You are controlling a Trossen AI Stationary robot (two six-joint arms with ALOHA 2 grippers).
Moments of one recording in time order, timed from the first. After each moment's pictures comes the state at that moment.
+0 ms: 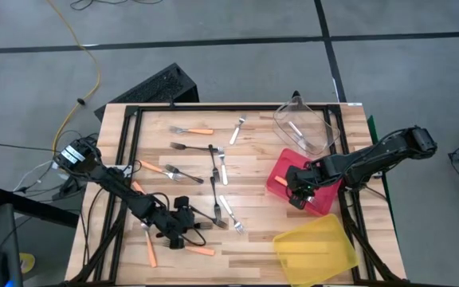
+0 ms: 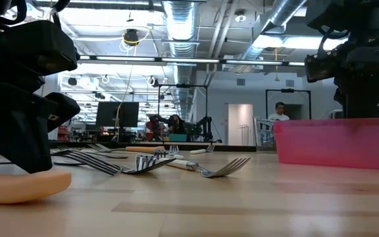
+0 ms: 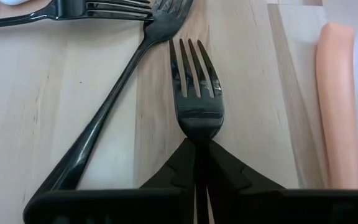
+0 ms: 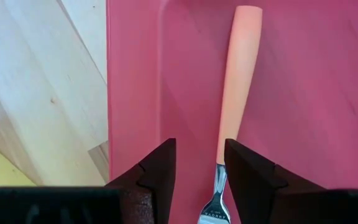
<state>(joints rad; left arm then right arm) -0.61 1.62 0.61 0.00 -0.26 -0.56 0.20 1.20 0.67 -0.75 0.05 0.71</state>
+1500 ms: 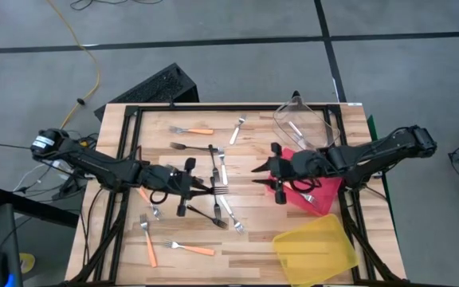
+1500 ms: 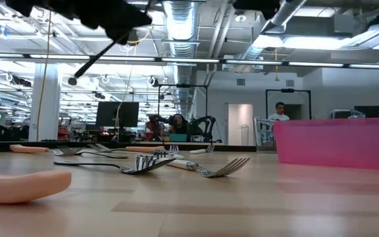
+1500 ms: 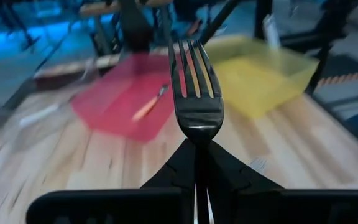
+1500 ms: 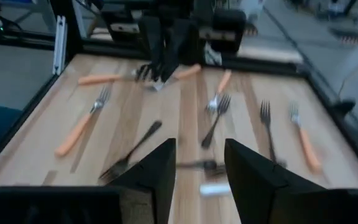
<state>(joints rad) -0.24 1.16 0.61 0.26 -0.13 0.07 0.22 1.20 0.96 -0.14 0.21 -0.03</state>
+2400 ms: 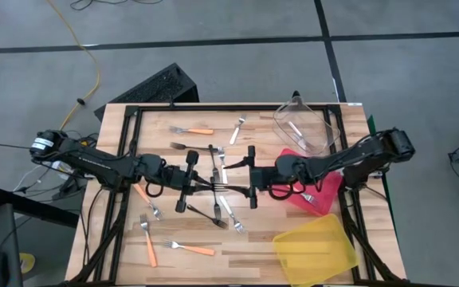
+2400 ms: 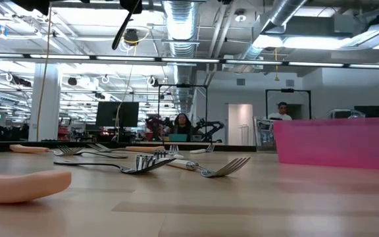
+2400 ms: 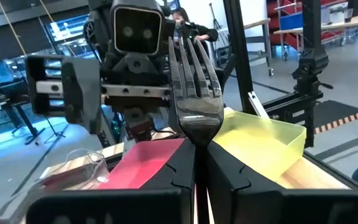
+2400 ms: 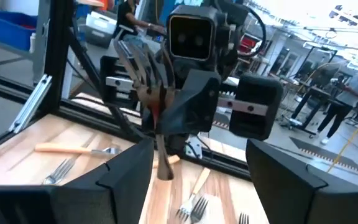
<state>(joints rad) -0.17 1.16 0.61 0.55 0.02 0.24 0.19 1.49 0.96 0.53 0.18 -0.35</state>
